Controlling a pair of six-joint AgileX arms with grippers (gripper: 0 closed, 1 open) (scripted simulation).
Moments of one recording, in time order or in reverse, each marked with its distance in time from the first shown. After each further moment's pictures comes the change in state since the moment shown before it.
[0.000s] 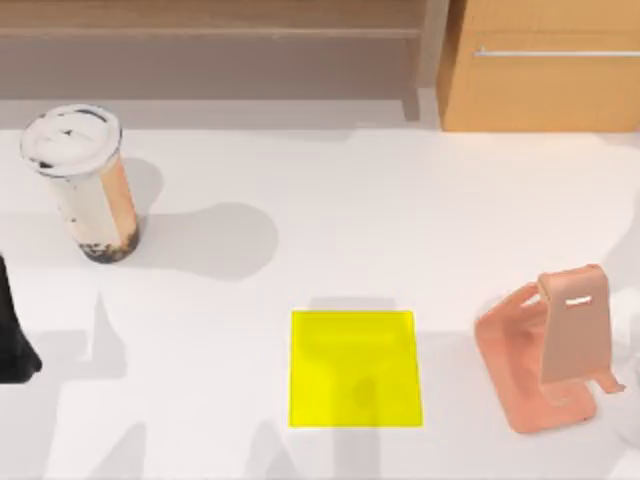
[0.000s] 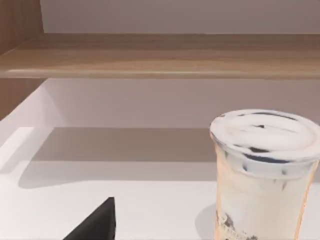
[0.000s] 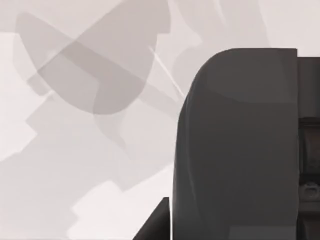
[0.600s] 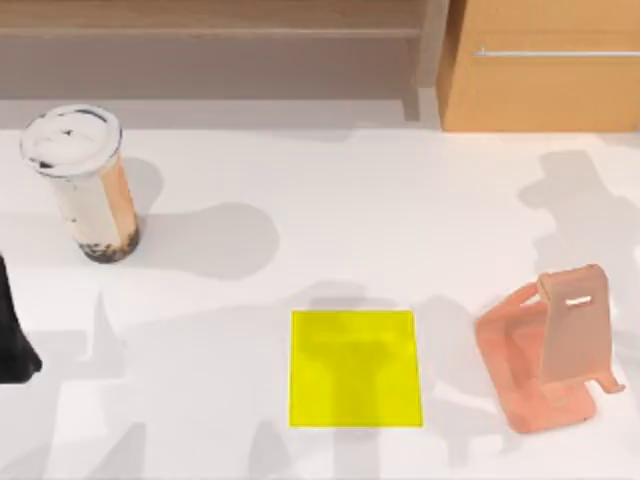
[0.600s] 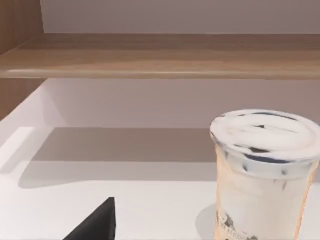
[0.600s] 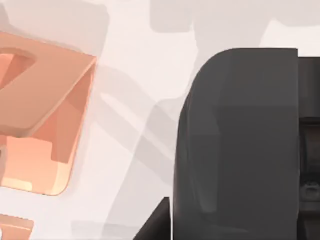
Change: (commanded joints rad) left arm 0.000 0.000 0.000 0.000 0.000 0.000; right arm 0.262 0.035 0.297 -0.042 0.048 0.619
